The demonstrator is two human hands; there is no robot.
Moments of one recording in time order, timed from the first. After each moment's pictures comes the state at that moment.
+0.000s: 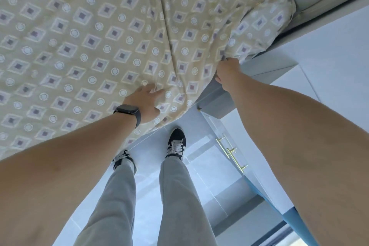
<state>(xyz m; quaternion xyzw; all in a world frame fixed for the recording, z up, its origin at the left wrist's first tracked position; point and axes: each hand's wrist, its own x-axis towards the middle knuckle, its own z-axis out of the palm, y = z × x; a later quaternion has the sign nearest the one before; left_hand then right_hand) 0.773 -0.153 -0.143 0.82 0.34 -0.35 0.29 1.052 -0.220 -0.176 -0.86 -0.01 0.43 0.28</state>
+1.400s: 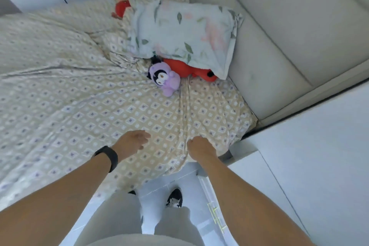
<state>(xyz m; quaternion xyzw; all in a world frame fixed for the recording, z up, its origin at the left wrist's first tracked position) 0.709 -0.141 0.199 0.51 0.62 -0.03 0.60 0.939 -0.241 0.158 -0.83 -0.37 0.42 -0.01</state>
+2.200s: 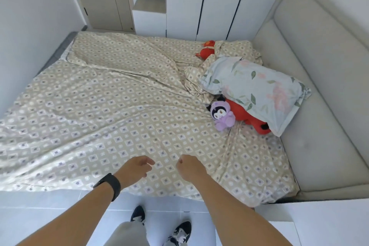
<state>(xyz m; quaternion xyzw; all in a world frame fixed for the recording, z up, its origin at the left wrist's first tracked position) 0.500 -0.246 0.244 0.46 0.69 0.11 0.55 0.726 -0.218 0.240 -0.66 -0.64 0.38 -0.06</state>
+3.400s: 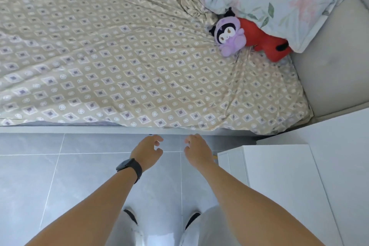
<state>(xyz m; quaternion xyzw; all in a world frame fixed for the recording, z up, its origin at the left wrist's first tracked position) 0.539 -0.425 -0.059 0.58 0.68 0.08 0.44 0.746 -0.420 -0.066 -0.71 -0.63 0.32 0.01</state>
